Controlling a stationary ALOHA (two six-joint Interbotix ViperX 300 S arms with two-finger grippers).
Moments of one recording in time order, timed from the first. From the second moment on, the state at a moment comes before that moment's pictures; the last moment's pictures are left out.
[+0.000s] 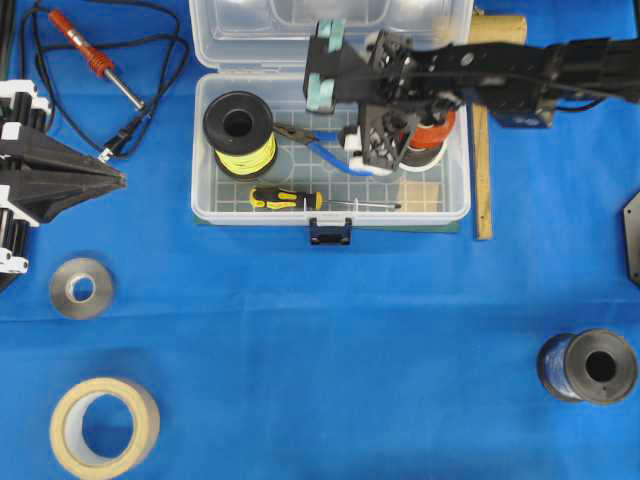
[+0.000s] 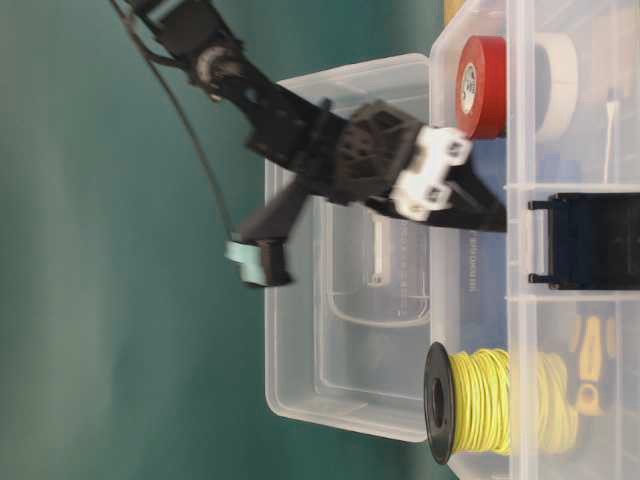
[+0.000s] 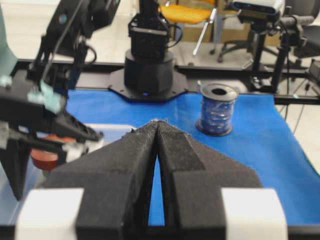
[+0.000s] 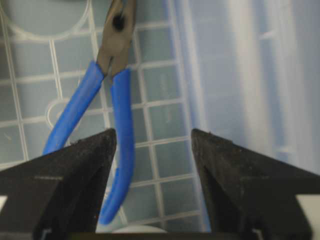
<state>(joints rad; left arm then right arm) -0.02 -0.96 1.19 -0.04 -0.31 -0.01 -0.32 0.25 0.38 -0.07 0.40 0.02</state>
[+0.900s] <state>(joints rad) -0.01 -0.96 1.19 -0.04 -0.30 -0.01 -0.32 0.23 0.36 -0.06 0.42 -0.03</state>
